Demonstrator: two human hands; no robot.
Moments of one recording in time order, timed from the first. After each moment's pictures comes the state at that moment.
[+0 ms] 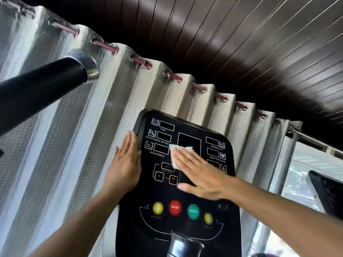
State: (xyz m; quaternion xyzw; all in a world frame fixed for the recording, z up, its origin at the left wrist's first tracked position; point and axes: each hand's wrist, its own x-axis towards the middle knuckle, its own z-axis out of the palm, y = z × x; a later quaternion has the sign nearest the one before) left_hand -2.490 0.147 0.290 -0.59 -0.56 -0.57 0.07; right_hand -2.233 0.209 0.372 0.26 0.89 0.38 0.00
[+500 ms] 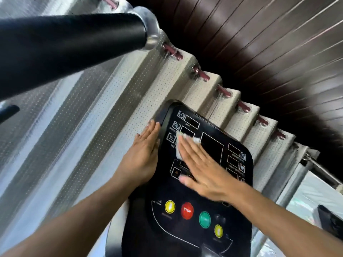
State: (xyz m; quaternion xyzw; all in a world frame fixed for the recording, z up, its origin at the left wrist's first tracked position) left_hand -2.492 0.150 0.279 -0.57 -0.50 -0.65 0.02; right_hand -2.280 0.207 0.374 0.19 0.90 0.40 0.00
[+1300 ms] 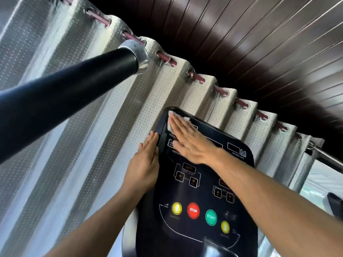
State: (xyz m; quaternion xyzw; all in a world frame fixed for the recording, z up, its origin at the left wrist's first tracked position) left_hand -2.492 0.148 0.272 -0.54 -0.49 -0.68 0.01; right_hand -2.354 0.229 0.419 0.25 0.90 0.36 -0.05
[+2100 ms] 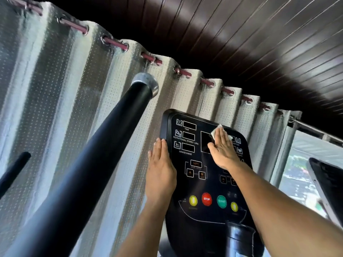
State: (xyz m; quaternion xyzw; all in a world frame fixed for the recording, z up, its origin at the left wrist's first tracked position) left_hand -2.475 0.130 0.274 -0.54 -0.52 -0.66 0.04; right_hand -2.278 0.238 0.394 0.56 0.78 0.14 -0.24
